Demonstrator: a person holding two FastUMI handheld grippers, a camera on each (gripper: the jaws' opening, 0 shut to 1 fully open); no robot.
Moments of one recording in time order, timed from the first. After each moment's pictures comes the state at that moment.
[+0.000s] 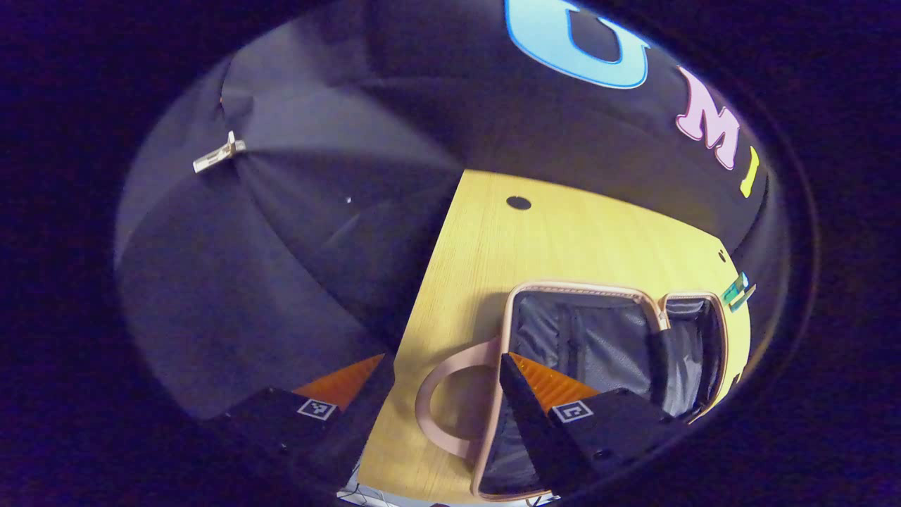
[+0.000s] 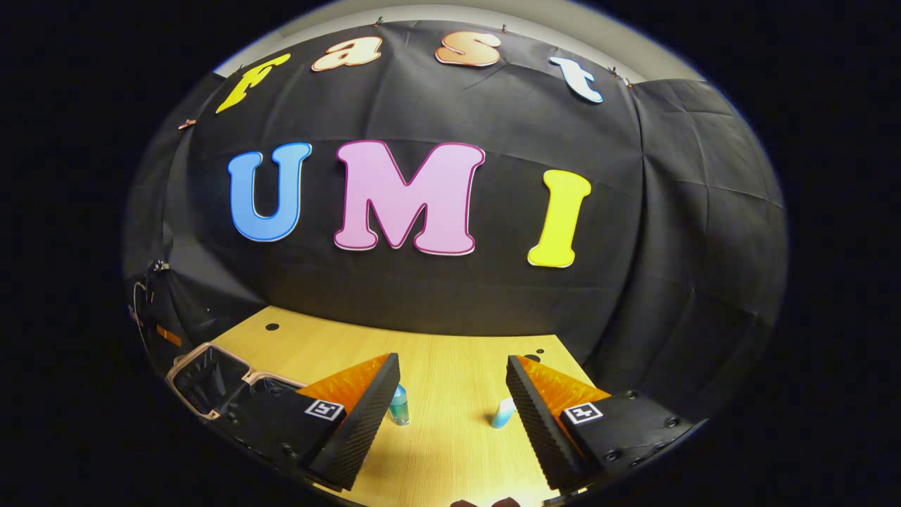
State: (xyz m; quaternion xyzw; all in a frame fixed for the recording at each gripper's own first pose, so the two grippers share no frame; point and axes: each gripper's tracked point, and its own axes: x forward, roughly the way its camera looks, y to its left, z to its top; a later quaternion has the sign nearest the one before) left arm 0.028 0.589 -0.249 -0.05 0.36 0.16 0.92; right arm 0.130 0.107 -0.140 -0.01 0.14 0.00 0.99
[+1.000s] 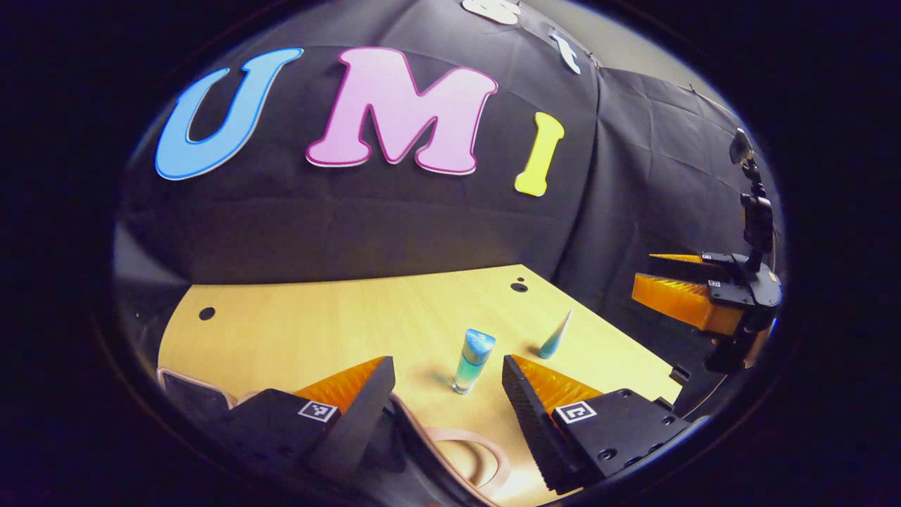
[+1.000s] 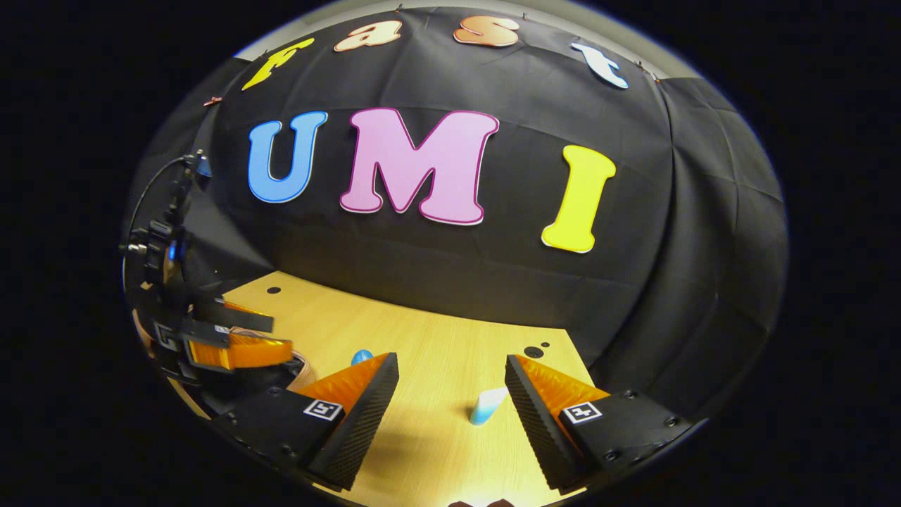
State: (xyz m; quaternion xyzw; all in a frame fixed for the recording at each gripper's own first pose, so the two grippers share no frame) left arm 0.191 0.057 -0.223 -0.02 0.23 -0.16 0.96; right arm 0.153 0.061 -0.209 -0.04 0.17 0.06 0.98
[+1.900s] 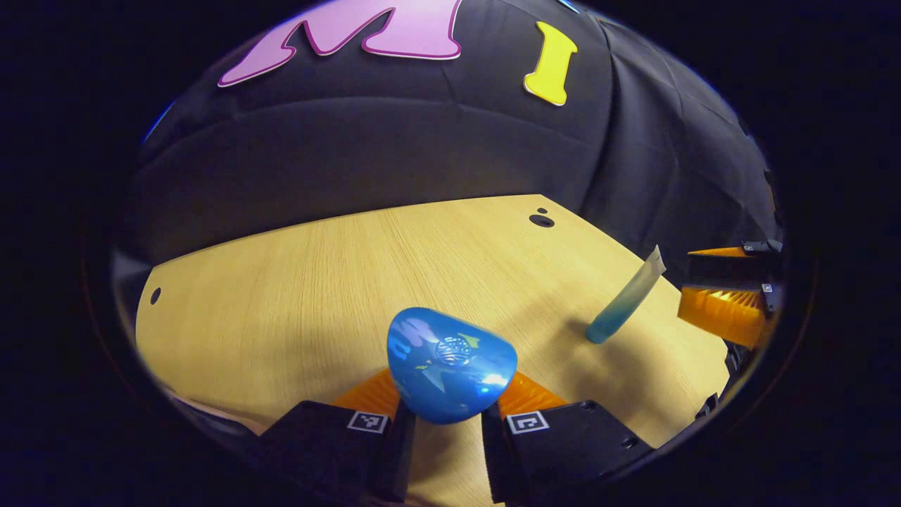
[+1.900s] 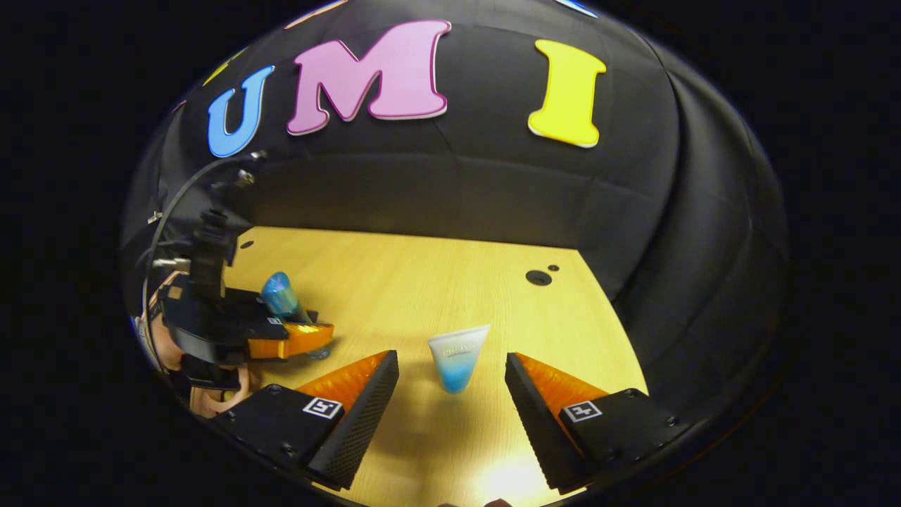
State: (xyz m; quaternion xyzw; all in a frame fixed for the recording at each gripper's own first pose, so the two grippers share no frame) left arm 0.292 -0.002 -0.363 0.03 0.34 -0.12 0.93; right arm 0.197 0.004 -0.374 0.01 0.33 0.06 0.94
